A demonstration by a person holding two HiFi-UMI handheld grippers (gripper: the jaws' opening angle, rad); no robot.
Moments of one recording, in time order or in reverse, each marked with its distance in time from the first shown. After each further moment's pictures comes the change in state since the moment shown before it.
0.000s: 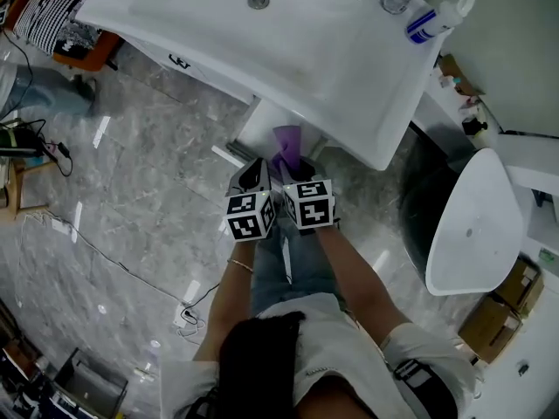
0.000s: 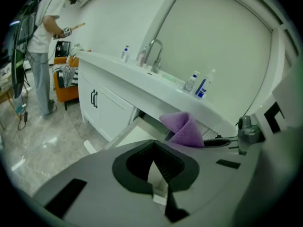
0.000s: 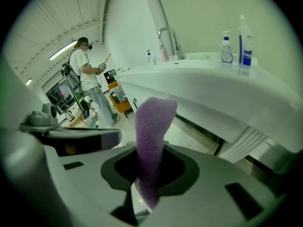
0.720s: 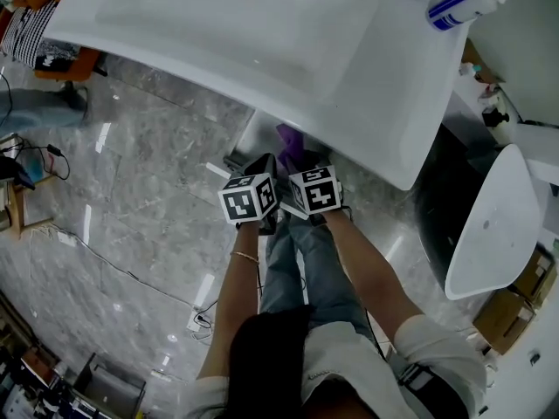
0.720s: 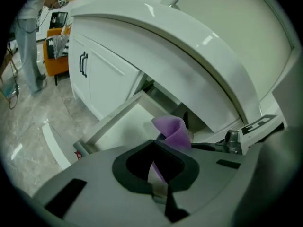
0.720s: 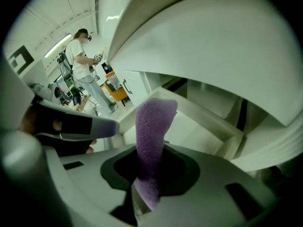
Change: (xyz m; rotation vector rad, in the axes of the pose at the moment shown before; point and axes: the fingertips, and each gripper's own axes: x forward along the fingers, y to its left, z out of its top) left arm 0.105 0.032 -0.048 -0.108 0.253 -0.074; right arm 0.111 -0.050 -0.050 0.020 0.124 0.041
